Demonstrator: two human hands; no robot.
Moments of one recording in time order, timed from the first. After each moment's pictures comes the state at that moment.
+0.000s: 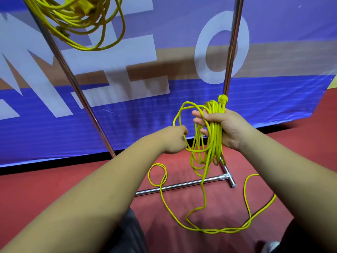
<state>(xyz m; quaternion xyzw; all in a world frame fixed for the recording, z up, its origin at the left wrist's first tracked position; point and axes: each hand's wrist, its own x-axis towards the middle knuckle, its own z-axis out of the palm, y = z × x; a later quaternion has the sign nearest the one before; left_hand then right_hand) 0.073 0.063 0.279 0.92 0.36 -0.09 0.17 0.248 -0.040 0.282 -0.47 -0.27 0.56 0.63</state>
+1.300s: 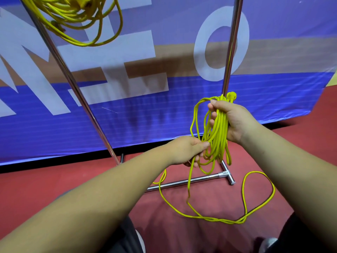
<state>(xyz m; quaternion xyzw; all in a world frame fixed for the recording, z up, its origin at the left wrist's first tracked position) 0.085 0.026 0.236 0.80 0.29 -0.01 0.52 0.260 -0.033 0.286 -0.48 -0.16 0.53 0.68</state>
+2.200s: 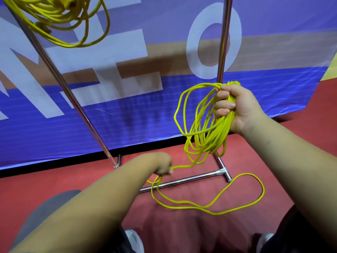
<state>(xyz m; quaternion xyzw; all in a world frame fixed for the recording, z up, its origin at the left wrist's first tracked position) 0.053 0.071 0.179 0.88 0.31 -0.33 0.13 0.293 -0.038 0.305 -0.32 -0.14 0.61 0.71</state>
